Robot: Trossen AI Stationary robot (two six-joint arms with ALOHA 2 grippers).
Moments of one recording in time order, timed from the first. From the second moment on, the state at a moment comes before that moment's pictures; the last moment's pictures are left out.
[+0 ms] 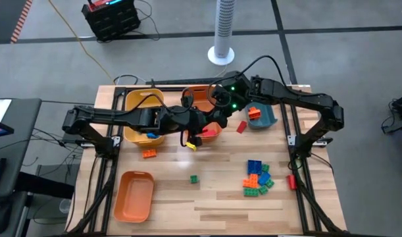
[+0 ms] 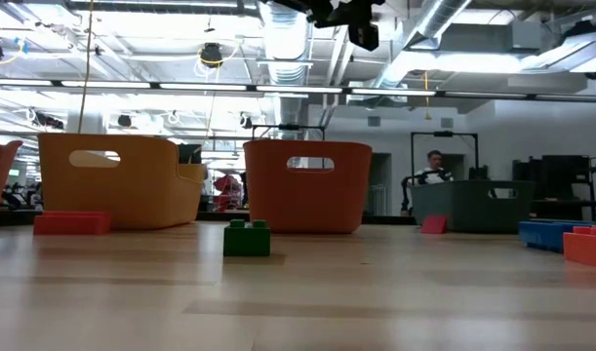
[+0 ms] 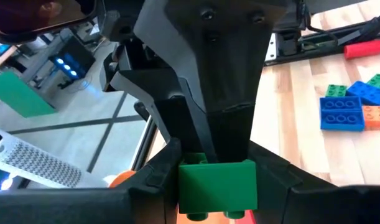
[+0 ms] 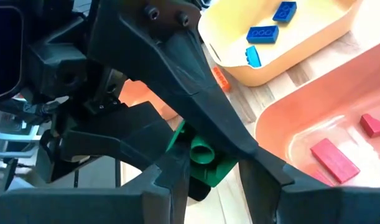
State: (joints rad) left arm -0.05 1.56 1.52 -0.39 -0.47 0.24; right arm -0.24 1.57 1.64 -0.70 -0.38 0.41
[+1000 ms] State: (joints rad) left arm -0.42 1.46 1.58 -1.13 0.23 -1.01; right arm -0.42 1.30 1.64 -1.07 -0.15 0.10
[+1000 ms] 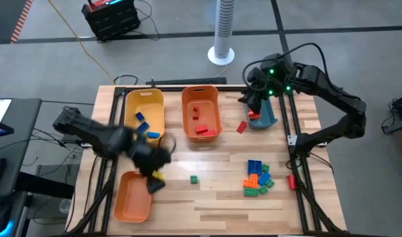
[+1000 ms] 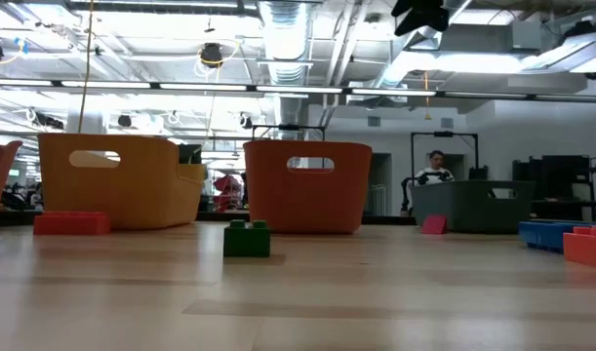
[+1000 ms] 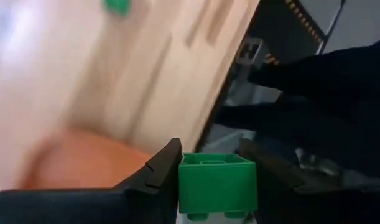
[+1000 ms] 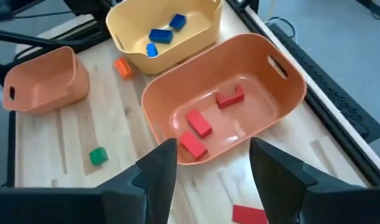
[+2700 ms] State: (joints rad) left arm -0.22 1.96 1.76 -0.99 -0.10 -0.57; right arm -0.16 0.91 1.13 -0.89 -0.12 0.28
